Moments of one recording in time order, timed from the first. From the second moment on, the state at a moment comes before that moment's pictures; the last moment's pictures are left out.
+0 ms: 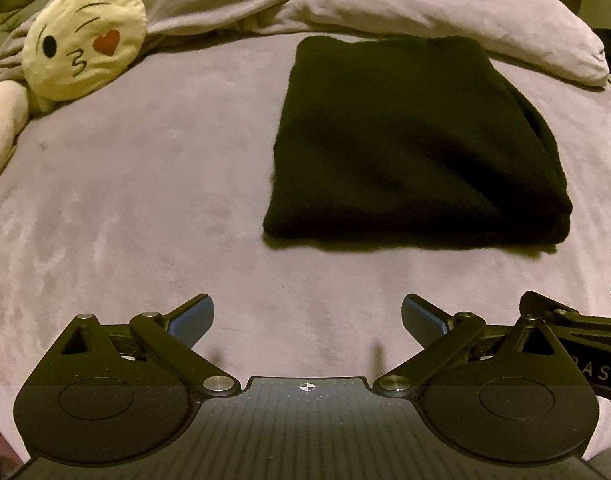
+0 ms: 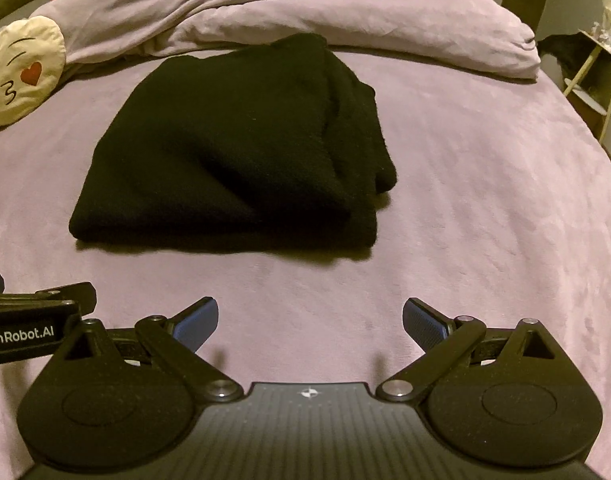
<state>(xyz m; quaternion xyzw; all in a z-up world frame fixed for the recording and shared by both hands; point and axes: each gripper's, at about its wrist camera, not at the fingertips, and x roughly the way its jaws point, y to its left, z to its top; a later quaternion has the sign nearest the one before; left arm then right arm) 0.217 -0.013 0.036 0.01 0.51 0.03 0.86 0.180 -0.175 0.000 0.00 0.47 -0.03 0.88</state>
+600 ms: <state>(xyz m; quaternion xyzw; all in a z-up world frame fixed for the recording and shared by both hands) 0.216 -0.010 0.037 0.01 0.51 0.03 0.86 0.182 -0.173 0.001 0.00 0.46 -0.03 0.89</state>
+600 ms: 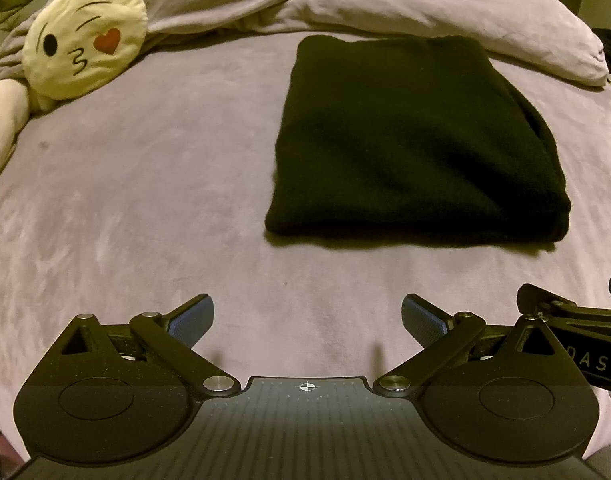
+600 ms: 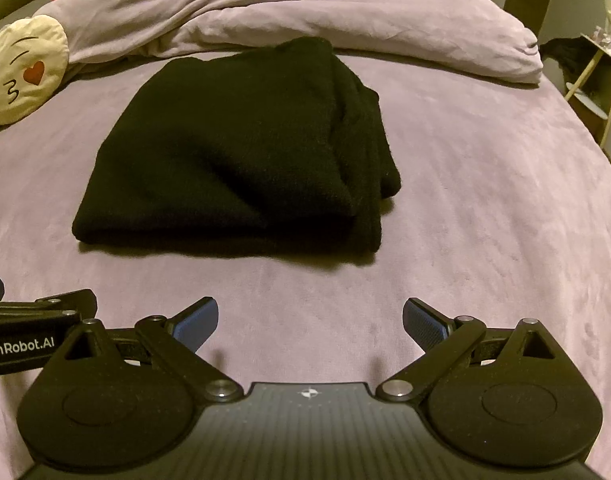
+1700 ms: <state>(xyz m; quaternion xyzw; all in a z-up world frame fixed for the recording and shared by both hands) 0.216 -0.022 0.034 0.02 0.51 0.03 0.86 0.186 -0.181 -0.006 0.02 0.46 -0.03 0.88</state>
